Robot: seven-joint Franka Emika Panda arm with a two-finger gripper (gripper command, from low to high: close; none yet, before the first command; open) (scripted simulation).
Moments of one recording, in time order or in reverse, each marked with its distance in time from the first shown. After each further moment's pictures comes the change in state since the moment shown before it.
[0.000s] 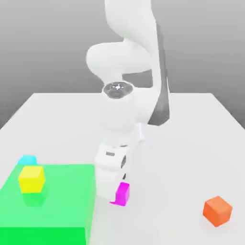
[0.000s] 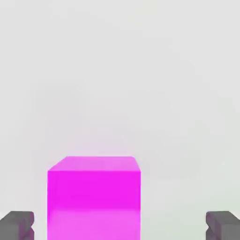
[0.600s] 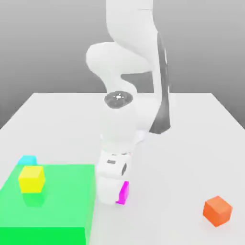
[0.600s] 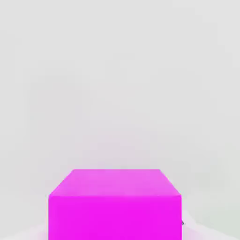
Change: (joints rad) arm -0.006 -0.013 -0.004 -0.003 -0.039 -0.010 0.028
